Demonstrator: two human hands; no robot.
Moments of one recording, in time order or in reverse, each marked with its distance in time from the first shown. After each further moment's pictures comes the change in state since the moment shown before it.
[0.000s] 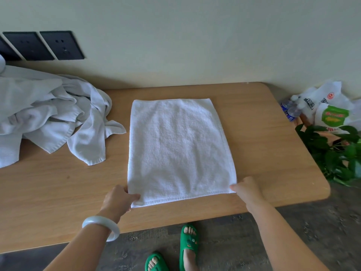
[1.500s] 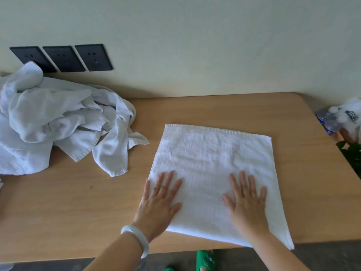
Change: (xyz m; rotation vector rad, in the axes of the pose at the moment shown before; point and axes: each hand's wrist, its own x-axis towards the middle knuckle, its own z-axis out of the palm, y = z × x) left_hand 0.041 -0.012 0.035 0.879 0.227 0.767; right_hand 0.020 0.002 0.075 -0.840 0.129 -0.649
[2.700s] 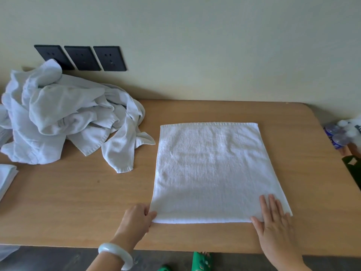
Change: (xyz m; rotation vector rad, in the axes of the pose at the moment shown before) left_hand -0.042 -0.008 -0.046 -0.756 -0.194 -0.714; right_hand -0.034 0.062 -0.012 -0.044 -0.062 0.072
